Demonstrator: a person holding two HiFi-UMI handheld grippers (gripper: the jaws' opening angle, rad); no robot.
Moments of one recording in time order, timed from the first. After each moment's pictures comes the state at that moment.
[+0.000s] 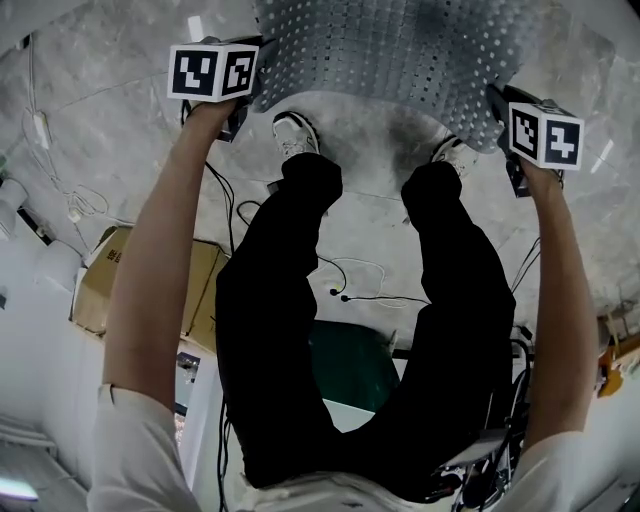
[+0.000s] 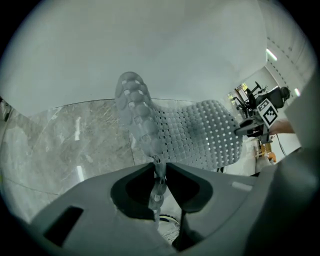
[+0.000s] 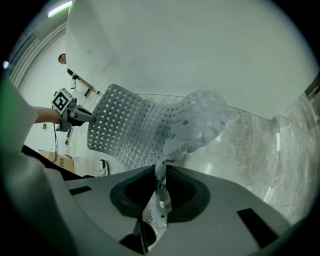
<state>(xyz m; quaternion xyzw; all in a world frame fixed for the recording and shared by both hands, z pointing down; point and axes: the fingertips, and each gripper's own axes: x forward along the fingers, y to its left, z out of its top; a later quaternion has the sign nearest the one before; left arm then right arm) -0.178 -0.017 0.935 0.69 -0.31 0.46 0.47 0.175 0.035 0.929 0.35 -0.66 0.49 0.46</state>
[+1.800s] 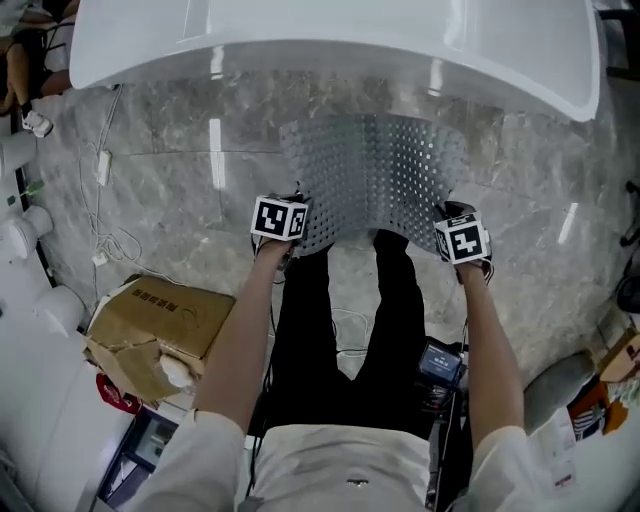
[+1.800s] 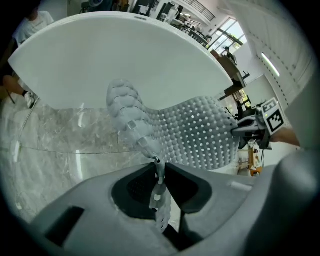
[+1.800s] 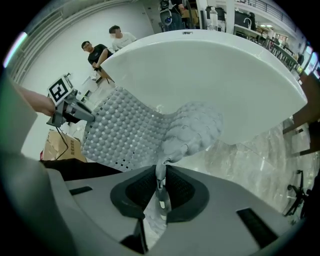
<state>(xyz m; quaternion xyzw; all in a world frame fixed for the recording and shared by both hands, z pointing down) -0.121 0.094 0.621 0.66 -0.32 0.44 0.52 0.179 0.091 0.600 0.33 -0.68 0.40 0.52</state>
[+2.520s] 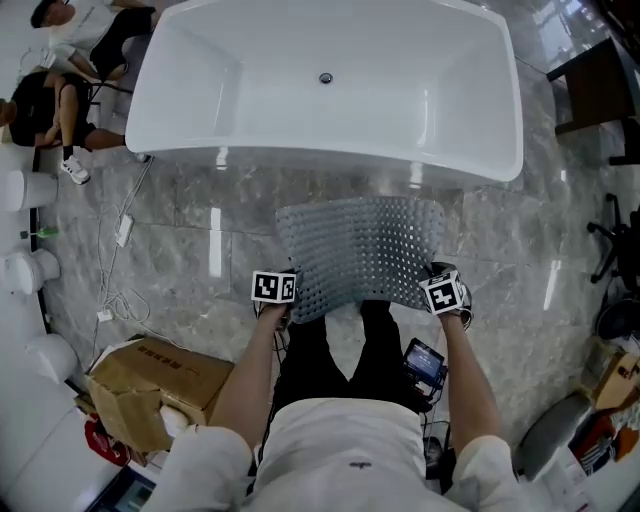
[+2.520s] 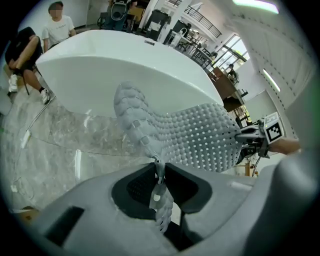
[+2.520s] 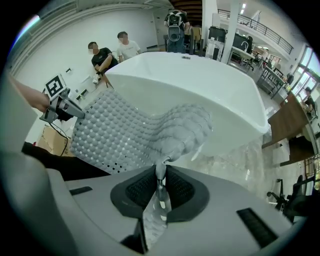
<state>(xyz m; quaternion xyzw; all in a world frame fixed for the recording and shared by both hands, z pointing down) -0.141 0.099 0.499 0.66 -0.38 0.38 0.53 0.208 0.077 0.469 0.38 -0.69 0.32 0.52</state>
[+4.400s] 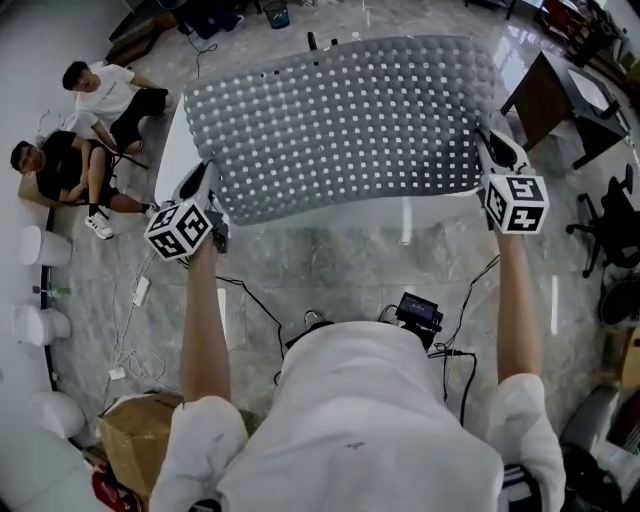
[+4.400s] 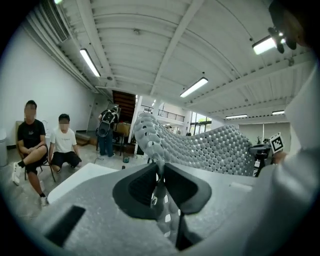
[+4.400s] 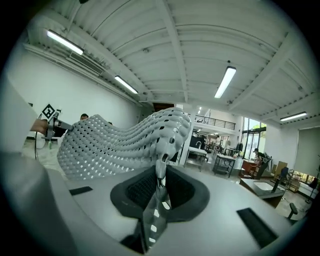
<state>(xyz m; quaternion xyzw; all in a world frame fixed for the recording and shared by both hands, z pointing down) -0.271 -0.128 -0.009 0.82 -0.55 0.01 0.13 0.245 -0.089 -0.061 0.63 -0.76 -0.04 0.16</state>
